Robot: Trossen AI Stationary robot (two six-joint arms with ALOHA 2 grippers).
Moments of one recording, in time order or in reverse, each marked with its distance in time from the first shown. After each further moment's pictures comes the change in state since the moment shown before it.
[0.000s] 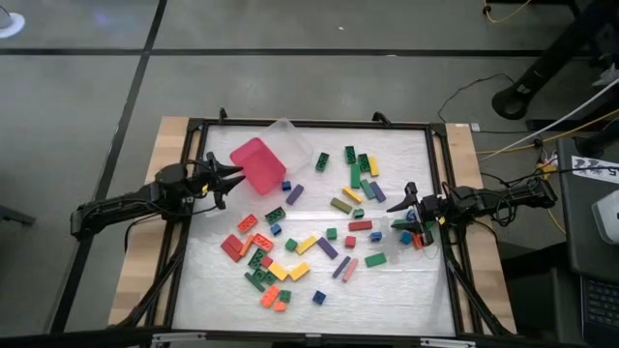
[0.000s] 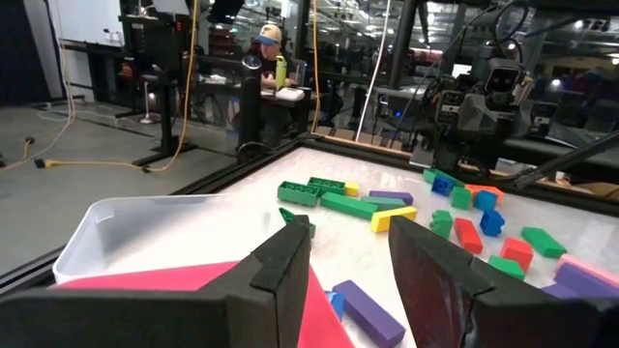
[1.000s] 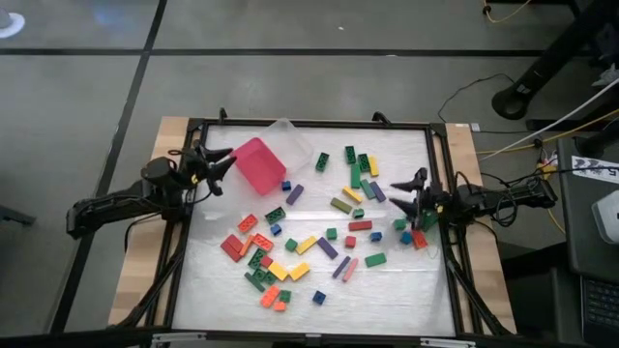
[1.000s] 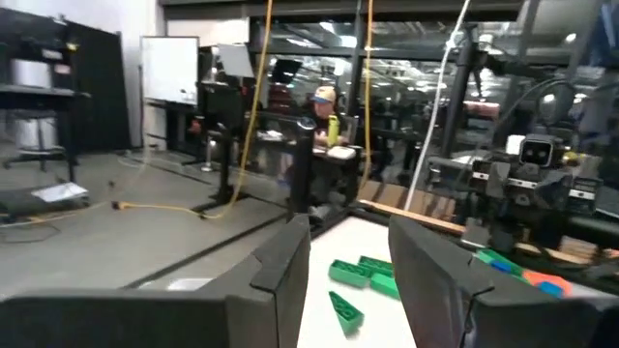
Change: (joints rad) left arm -0.001 0.089 0.164 0.066 -0.178 0.037; right arm 0.000 0.000 -0.001 0.157 0.440 -0.019
